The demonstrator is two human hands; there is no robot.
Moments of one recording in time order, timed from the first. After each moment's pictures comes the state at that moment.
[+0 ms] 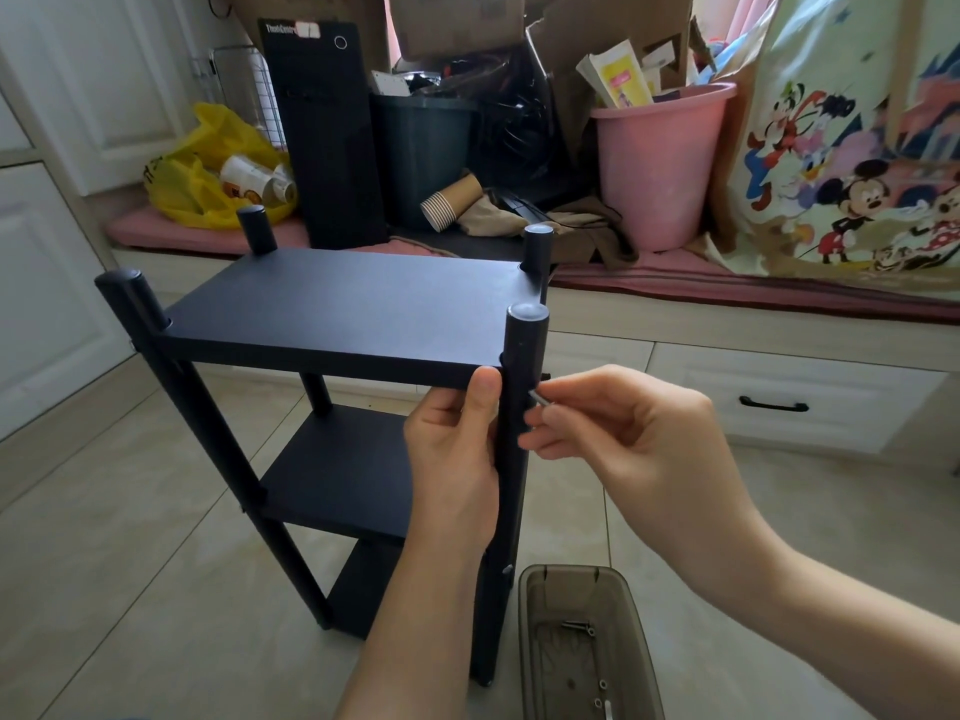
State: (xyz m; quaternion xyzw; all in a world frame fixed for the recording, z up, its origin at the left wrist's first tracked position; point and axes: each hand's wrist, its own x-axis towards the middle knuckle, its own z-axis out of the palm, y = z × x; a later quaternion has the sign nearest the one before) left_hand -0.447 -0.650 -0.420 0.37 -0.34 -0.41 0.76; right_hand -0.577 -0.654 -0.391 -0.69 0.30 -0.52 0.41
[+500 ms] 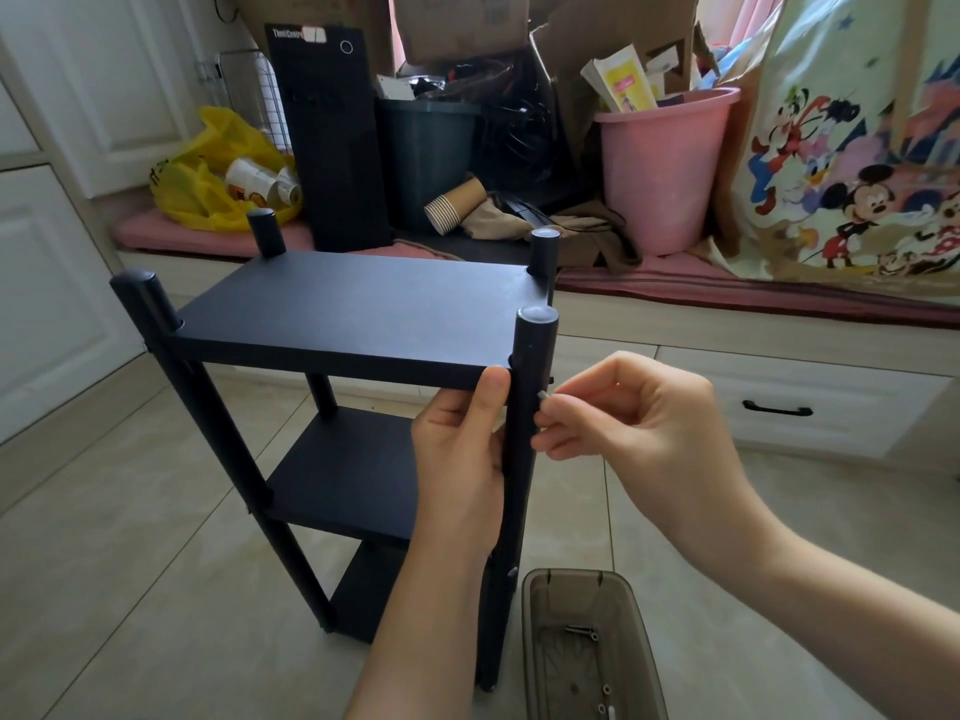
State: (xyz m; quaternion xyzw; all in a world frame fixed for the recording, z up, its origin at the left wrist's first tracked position) left_hand -0.443 -0.650 -0.419 0.37 -0.34 -0.43 0.75; right_hand -0.574 -0.661 -0.382 -0.66 0.31 -0.51 0.45
